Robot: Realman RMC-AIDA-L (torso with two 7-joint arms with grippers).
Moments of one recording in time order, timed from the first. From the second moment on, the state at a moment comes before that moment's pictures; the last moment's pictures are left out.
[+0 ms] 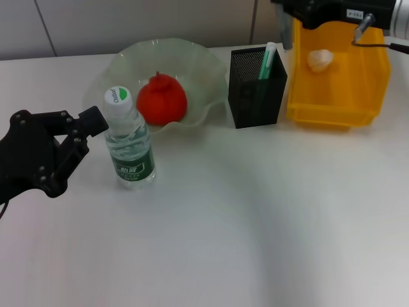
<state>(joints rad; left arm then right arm) -0.19 -2.07 1.11 0.82 1.23 1.70 -1.16 0.49 2.07 -0.97 -1.14 -1.75 -1.13 1.61</state>
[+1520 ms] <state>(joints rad) -0.20 -2.07 1.11 0.79 1.23 1.69 -1.14 0.68 1.98 -0.80 -0.51 -1.55 -1.14 1.14</state>
